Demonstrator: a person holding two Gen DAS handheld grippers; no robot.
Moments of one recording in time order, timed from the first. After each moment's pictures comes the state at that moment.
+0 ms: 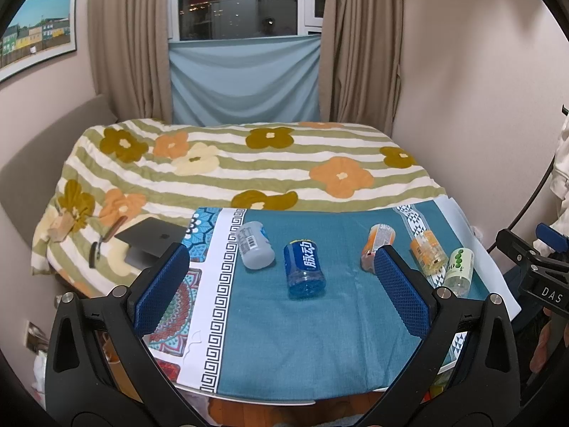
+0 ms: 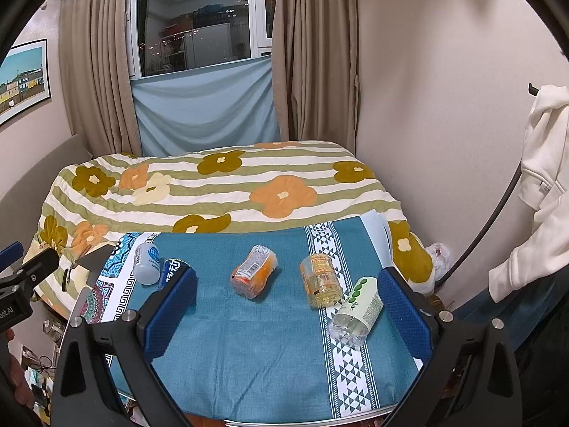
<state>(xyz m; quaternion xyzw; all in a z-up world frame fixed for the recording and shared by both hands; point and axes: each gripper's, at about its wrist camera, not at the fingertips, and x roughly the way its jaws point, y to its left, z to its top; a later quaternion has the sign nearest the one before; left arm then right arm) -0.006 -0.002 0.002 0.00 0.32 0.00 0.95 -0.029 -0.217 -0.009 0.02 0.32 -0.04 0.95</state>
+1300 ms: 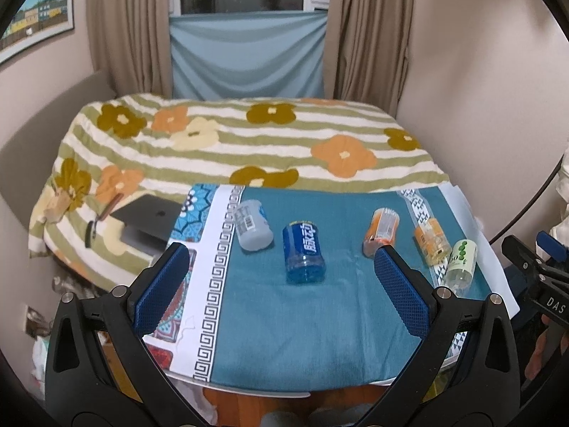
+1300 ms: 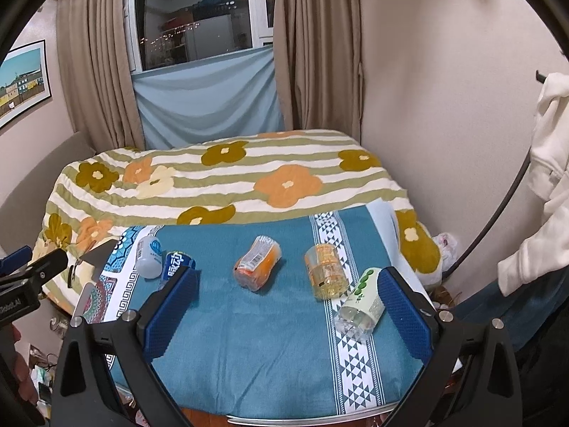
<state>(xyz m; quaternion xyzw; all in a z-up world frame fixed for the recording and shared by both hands) 0.023 0.004 -0.014 -0.02 0.38 0.00 0.93 -0.022 -0.223 -0.021 0.03 0.35 -0.02 0.94</state>
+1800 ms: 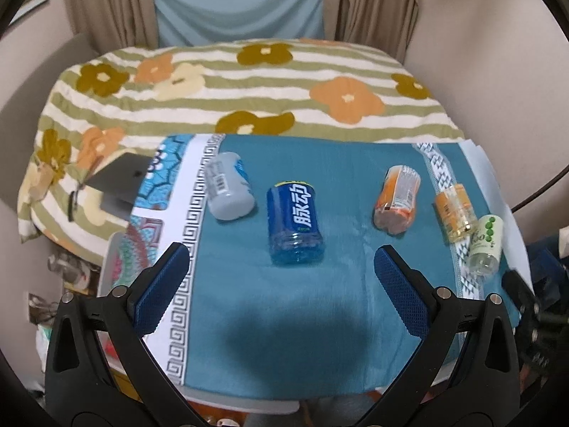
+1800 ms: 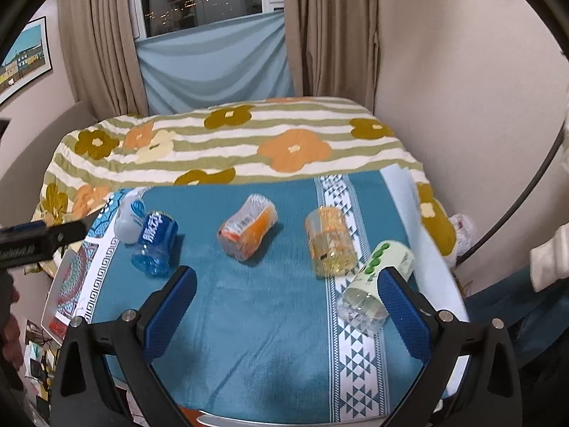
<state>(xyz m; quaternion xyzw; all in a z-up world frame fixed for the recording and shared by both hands) 0.104 -0.017 -0.092 -0.01 0.48 0.00 0.88 0.013 -0.241 -0.094 0.02 0.40 0.01 0.91</state>
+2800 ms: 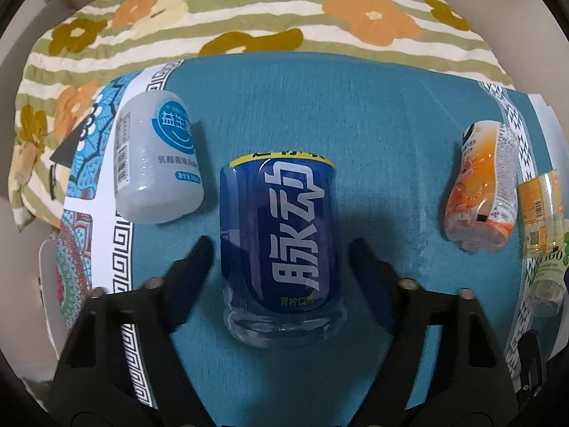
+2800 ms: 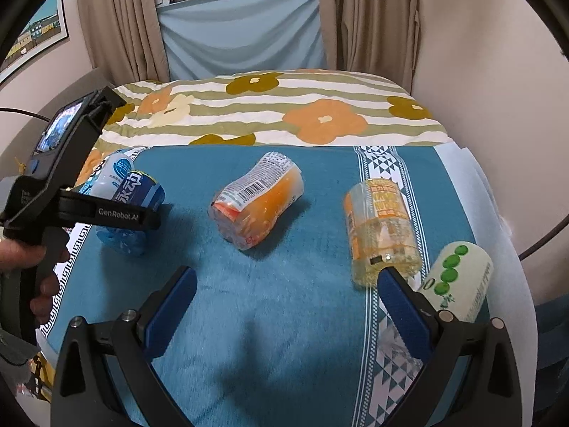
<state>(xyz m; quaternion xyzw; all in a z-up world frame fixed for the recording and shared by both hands) 0.209 -0.042 -0.224 0.02 0.61 0.03 0.79 0.075 -0.231 -0.167 0.00 0.44 0.07 0.90</state>
